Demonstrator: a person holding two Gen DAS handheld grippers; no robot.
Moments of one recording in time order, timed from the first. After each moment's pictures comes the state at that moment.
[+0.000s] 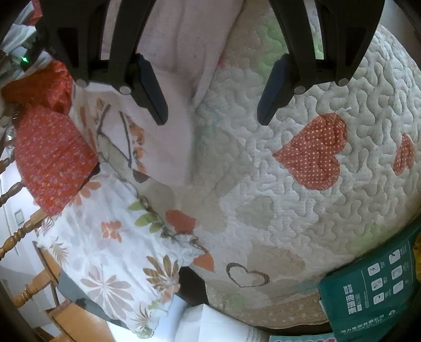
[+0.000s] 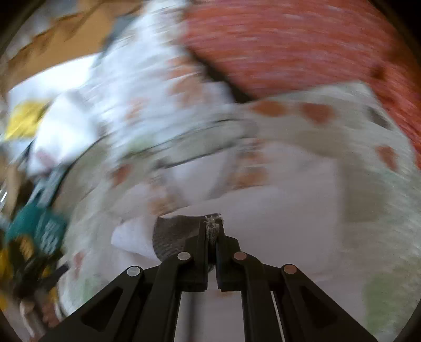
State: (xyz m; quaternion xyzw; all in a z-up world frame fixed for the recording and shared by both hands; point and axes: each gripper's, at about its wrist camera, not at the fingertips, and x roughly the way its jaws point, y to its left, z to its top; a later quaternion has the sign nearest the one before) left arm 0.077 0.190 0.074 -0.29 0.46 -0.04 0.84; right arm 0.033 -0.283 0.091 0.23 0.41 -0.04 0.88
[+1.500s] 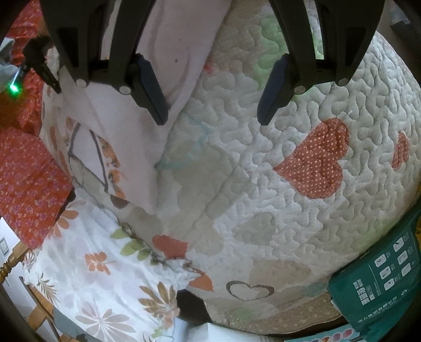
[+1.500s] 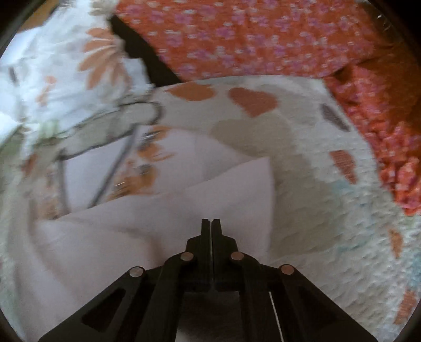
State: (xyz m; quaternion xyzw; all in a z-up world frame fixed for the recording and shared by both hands) left arm 0.088 0.160 0.056 -0.21 0.50 -0.01 0.84; right arm 0.077 -0.291 0.035 0.11 0.47 -0.11 0.87
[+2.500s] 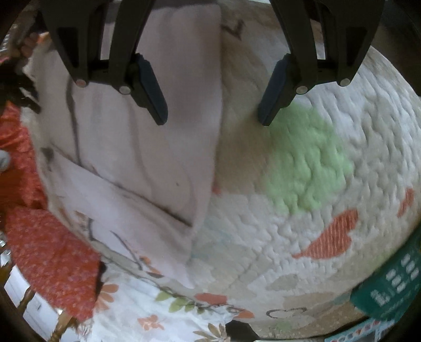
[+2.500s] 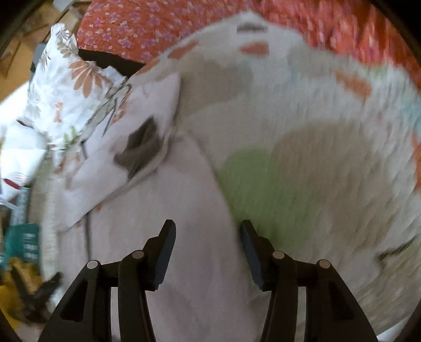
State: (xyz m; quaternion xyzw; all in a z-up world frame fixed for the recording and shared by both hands) left arm -0.024 0.121 0.016 -0.13 0.52 -0.10 0.84; right arm -0.117 -0.355 0.013 0.32 0.47 -0.09 0.82
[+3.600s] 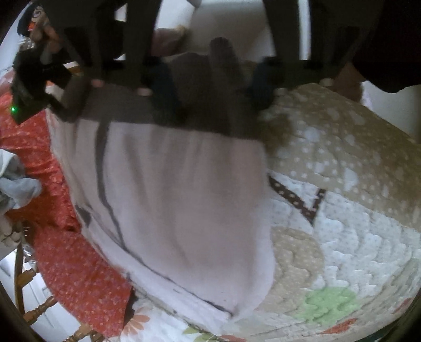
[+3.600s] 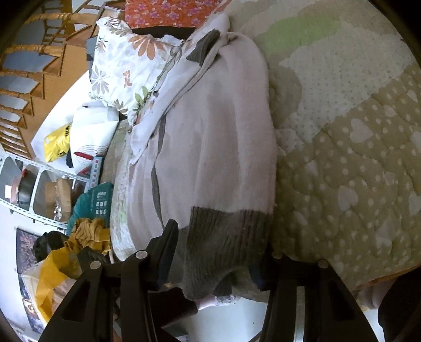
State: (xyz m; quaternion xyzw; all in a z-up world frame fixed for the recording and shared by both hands) left arm -0.140 0.079 -0.026 -0.19 0.55 -0.16 0.80; right arm -0.223 -0.273 -0.025 0.46 0.44 0.10 0.76
